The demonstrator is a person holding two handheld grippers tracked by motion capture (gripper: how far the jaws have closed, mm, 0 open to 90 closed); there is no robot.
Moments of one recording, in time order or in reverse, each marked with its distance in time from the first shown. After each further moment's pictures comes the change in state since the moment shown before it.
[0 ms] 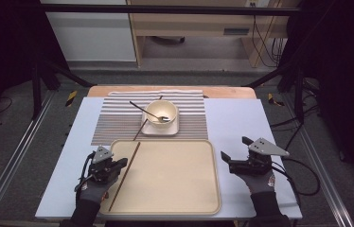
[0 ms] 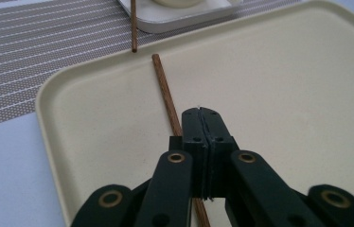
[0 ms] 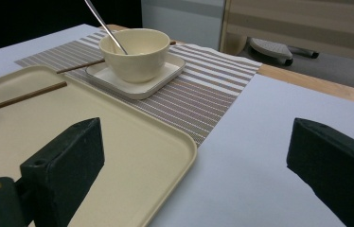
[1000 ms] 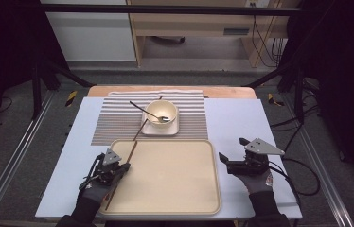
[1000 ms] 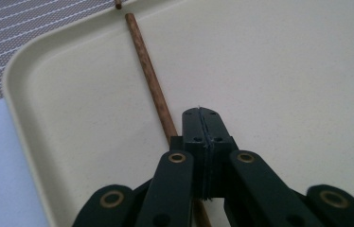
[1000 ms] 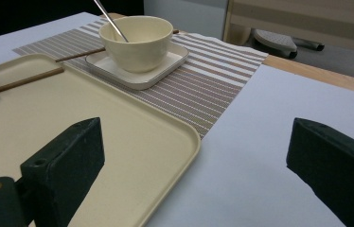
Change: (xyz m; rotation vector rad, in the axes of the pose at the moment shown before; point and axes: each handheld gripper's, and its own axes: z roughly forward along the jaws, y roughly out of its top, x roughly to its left) left arm 0.004 -0.012 0.020 0.112 0.010 0.099; right arm 0.001 -0.004 0.008 0.037 0.010 -0.006
